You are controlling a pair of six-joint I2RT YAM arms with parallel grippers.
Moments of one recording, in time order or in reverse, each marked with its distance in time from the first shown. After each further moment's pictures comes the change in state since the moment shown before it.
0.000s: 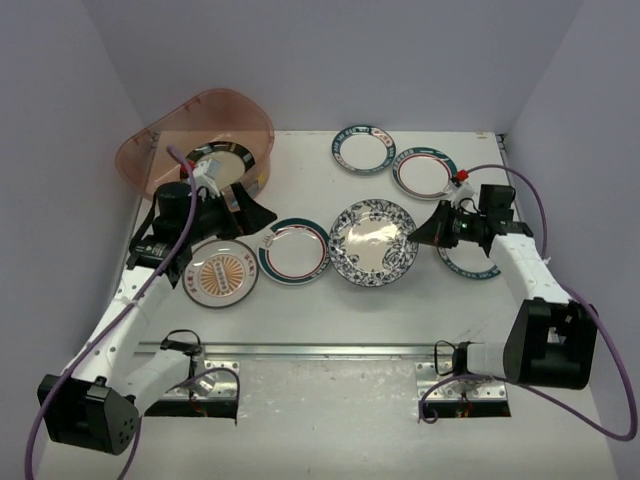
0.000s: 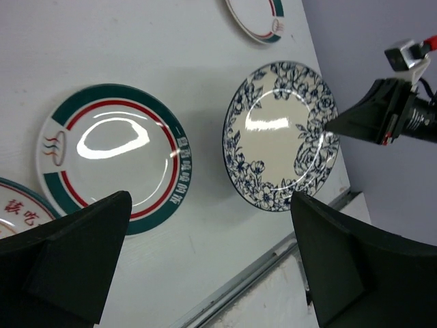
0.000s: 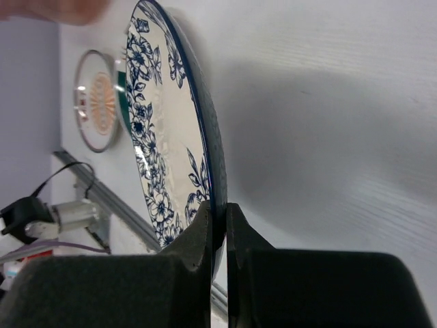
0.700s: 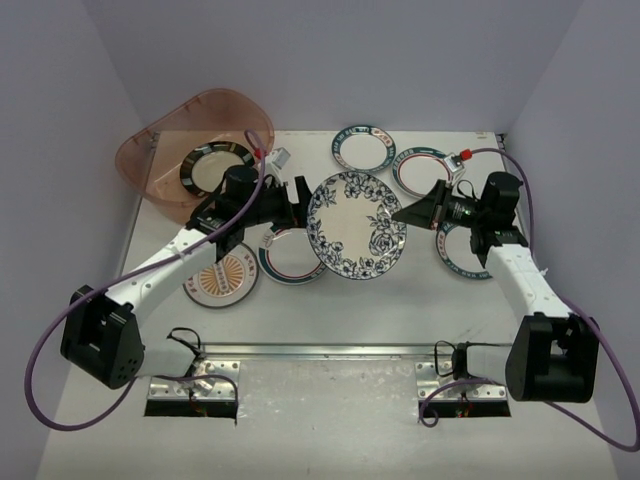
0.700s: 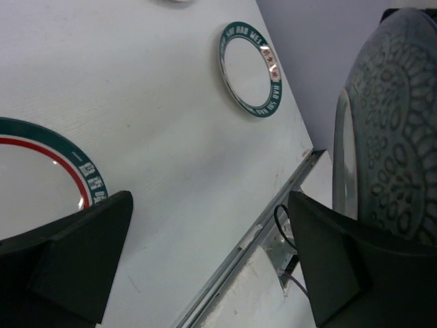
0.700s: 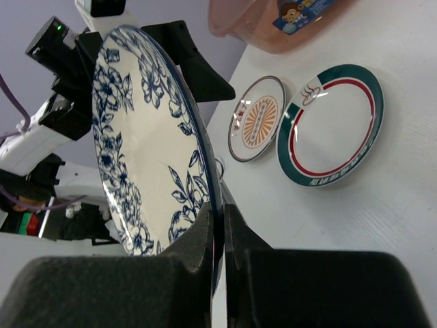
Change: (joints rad) left arm -0.322 0.360 0.132 0.261 -0.008 -0.096; right arm 0.058 -0.075 -0.072 0.635 -0.407 0.529
